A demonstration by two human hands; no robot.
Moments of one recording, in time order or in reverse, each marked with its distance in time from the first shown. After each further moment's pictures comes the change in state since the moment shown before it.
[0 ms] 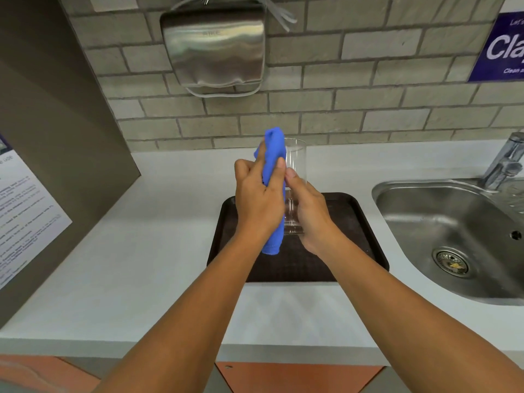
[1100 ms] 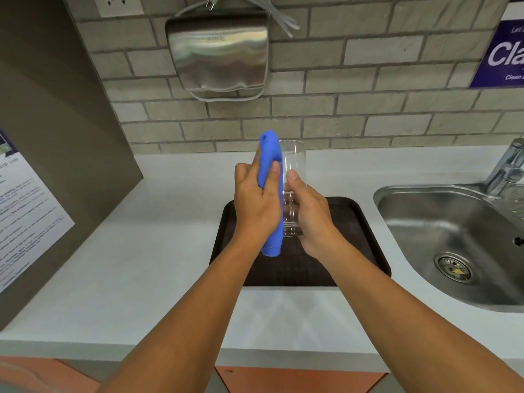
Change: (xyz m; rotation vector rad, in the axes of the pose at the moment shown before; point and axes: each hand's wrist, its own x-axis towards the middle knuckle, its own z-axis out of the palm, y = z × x) left_hand 0.005 -0.006 -0.003 -0.027 0.062 -0.007; right_hand 0.002 0.000 0.002 0.048 0.024 0.036
